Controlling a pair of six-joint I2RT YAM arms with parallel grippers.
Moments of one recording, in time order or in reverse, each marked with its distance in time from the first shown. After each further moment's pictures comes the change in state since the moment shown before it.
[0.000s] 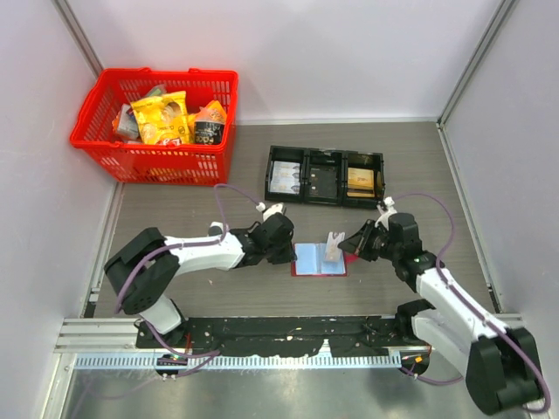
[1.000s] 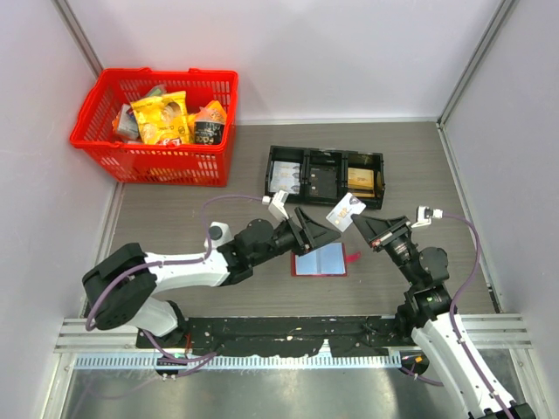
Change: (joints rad) left arm -0.077 -0.206 -0.183 0.784 0.142 -0.284; right arm 0.003 -0.610 -0.192 0.397 0.184 0.591
